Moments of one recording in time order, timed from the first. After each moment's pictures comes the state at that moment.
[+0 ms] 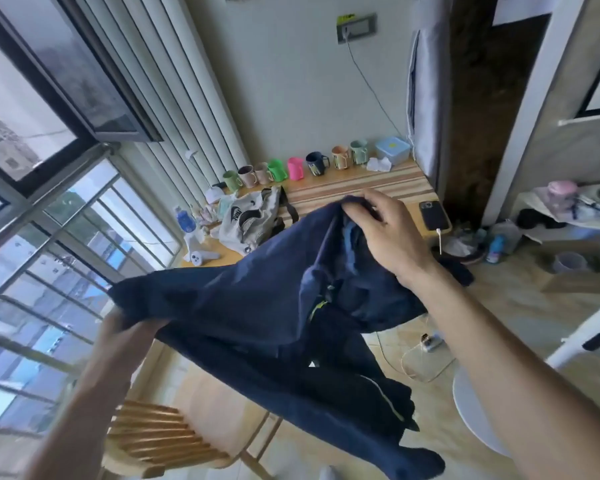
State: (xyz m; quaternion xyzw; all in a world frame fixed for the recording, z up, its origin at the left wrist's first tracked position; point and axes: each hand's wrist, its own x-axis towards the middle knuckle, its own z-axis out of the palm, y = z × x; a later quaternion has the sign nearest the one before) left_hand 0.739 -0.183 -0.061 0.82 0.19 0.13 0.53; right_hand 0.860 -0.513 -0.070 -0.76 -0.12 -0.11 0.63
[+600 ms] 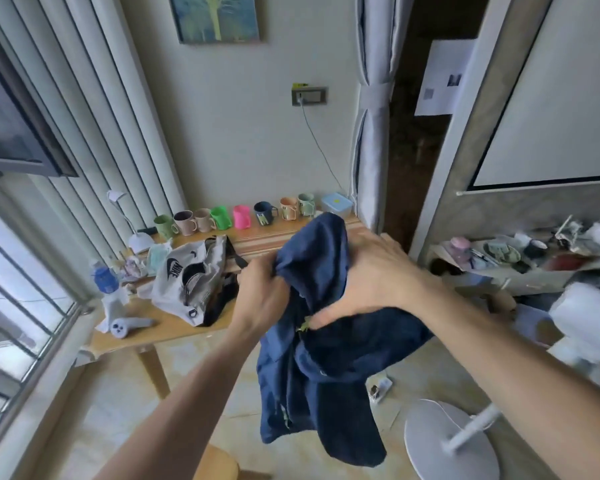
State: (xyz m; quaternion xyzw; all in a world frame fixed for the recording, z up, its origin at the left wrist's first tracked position) left_hand 0.977 -0.256 -0.077 0.84 -0.09 0.06 0.54; right_hand 0.934 -0.432 -0.002 -0.99 -0.12 -0.01 0.05
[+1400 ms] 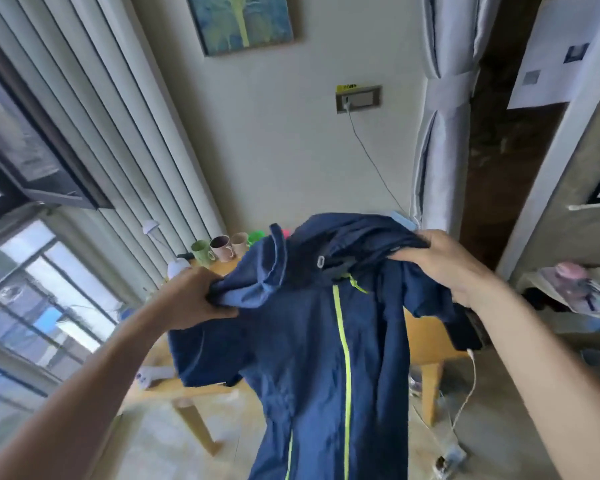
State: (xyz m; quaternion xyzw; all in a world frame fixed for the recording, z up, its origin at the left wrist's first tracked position) left_hand 1.224 -0.159 -0.051 0.99 -0.10 -0.03 0.09; right_hand 1.233 -0.554 -0.068 -0.78 -0.01 0.05 0.62
